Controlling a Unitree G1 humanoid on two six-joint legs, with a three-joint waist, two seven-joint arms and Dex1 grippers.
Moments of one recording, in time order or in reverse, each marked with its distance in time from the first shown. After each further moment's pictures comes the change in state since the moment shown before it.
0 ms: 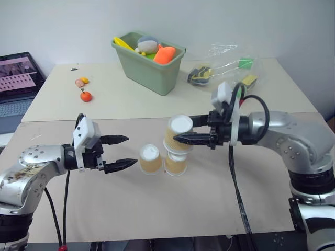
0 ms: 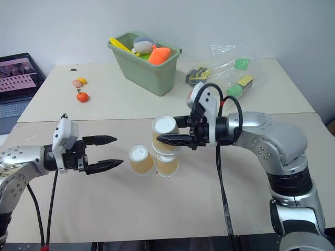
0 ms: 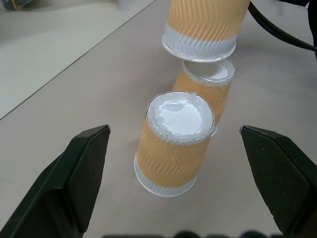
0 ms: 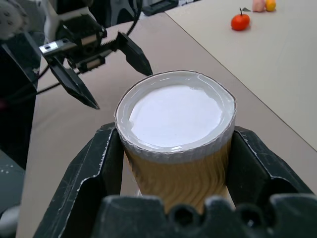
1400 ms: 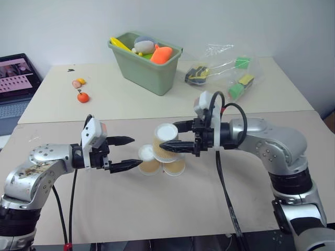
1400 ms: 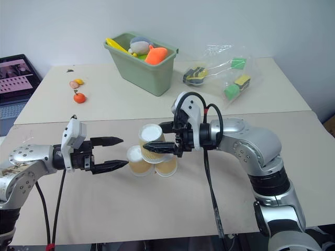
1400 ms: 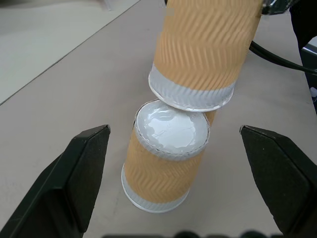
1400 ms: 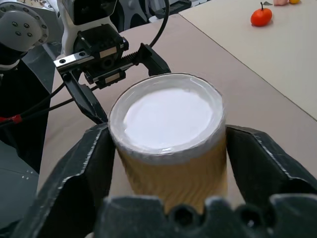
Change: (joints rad) left arm -0.045 -0.023 -0.057 0.043 0.004 -0.002 -0.013; right arm 0.049 0.121 0.099 0.028 -0.099 -0.040 -0.010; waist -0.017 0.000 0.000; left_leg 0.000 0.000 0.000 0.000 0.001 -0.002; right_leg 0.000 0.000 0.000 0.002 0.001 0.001
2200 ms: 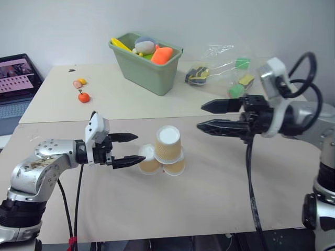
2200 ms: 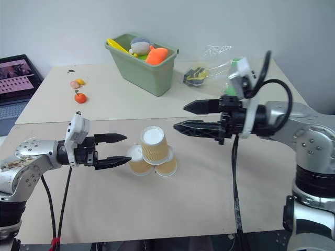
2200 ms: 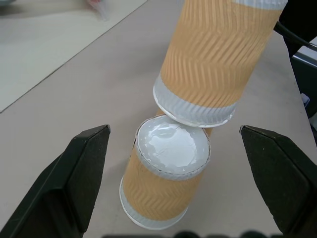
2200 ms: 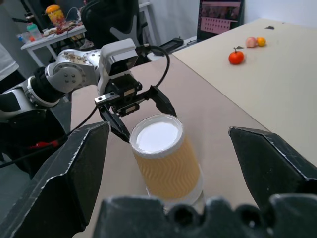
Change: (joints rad) left arm -0.074 -0.023 -0.023 0.070 -0.002 0.003 -0.027; right arm 0.085 -0.285 -0.390 -0.001 0.271 0.119 0.087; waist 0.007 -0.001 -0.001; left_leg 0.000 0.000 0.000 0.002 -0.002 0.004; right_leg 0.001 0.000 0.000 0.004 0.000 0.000
